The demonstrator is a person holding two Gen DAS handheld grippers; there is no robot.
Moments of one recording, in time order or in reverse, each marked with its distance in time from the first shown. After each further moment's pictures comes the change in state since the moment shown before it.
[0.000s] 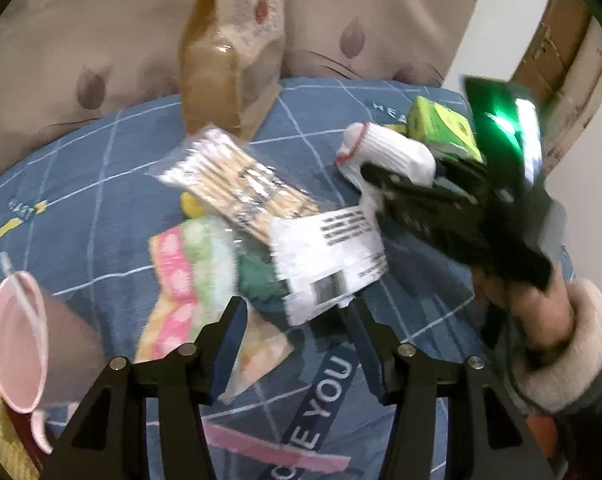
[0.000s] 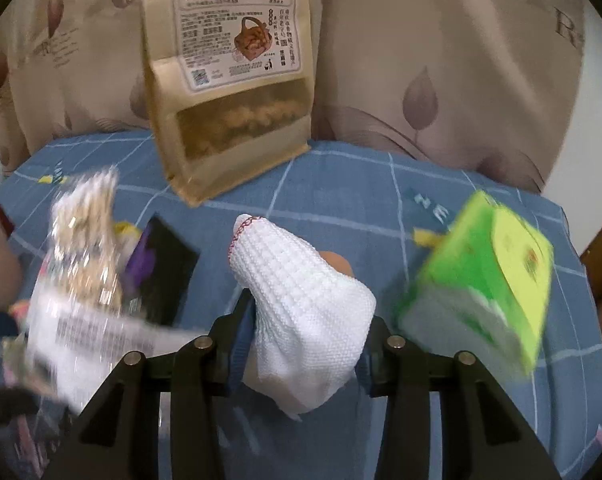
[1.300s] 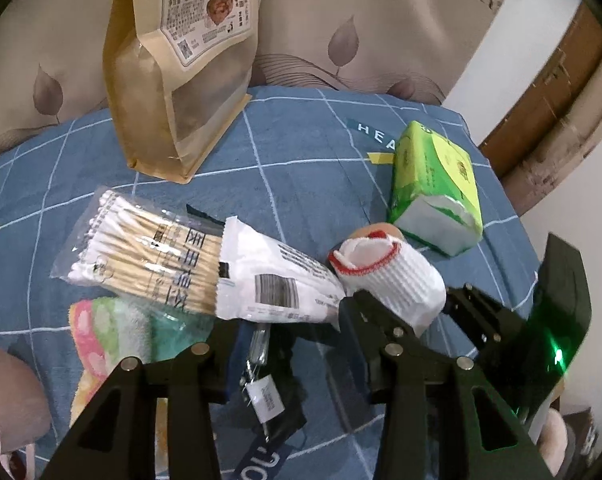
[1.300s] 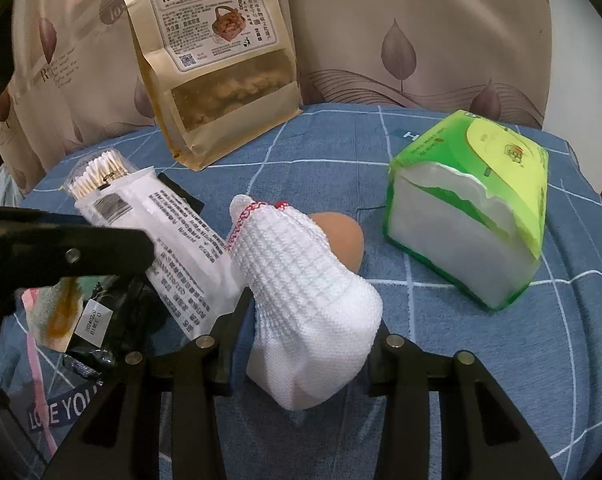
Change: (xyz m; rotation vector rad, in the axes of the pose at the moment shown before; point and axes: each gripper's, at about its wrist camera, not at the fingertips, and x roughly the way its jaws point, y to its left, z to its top) left arm 0.046 -0.029 0.064 -0.092 0.011 -0.052; right arm -0.006 -0.021 -0.034 0.140 0.044 0.110
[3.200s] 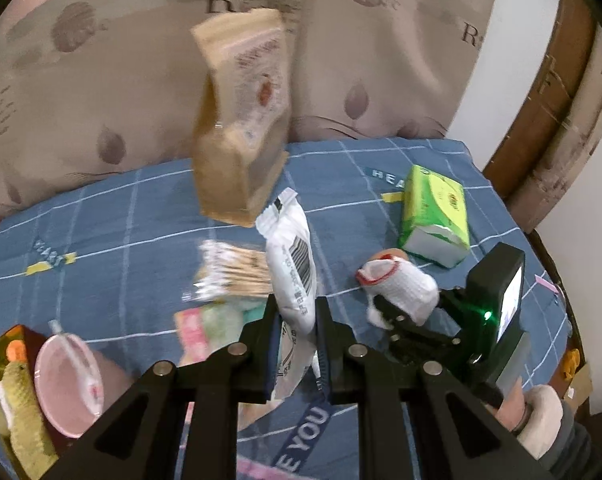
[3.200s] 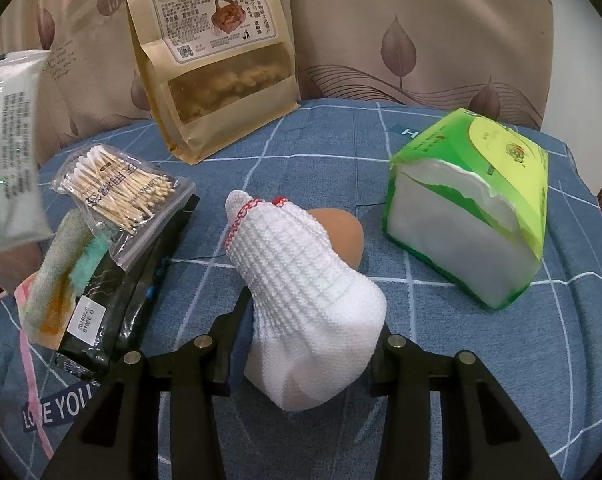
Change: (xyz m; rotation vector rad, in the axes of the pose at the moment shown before) left arm -0.104 0.015 -0.010 0.056 -0.131 0.122; right arm 0.003 0.001 -0.006 -0.013 0.015 -0.030
